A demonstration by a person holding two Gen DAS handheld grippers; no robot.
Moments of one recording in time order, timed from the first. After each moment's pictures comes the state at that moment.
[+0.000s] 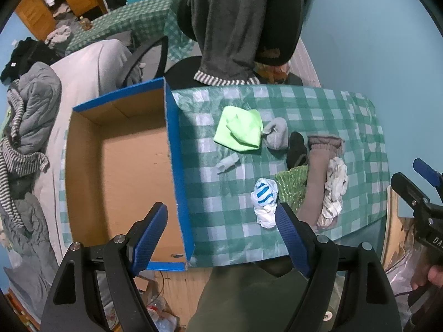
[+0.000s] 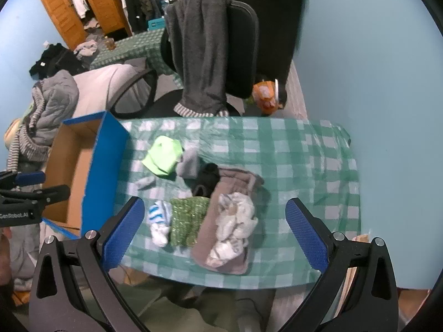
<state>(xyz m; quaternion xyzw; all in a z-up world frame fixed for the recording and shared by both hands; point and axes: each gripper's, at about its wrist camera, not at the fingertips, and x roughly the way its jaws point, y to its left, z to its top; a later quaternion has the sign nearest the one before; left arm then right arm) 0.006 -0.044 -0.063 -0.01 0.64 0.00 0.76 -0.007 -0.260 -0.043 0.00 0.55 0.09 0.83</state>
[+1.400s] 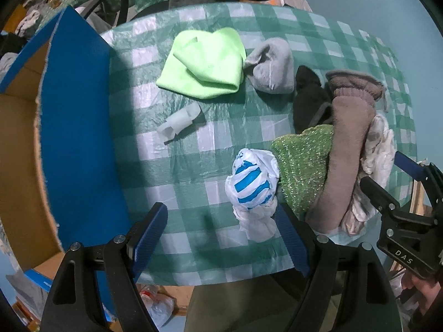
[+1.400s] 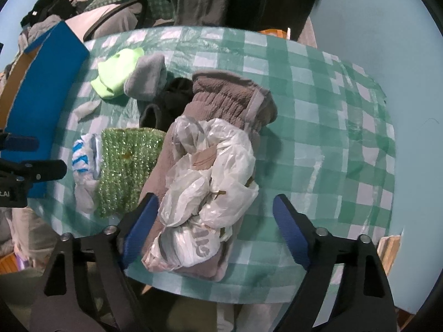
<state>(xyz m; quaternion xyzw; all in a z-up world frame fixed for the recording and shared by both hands) 0.027 -0.094 -0.216 0.00 0.73 -0.03 0.69 0.004 -0.267 -0.201 -0.07 0.63 0.12 0.76</state>
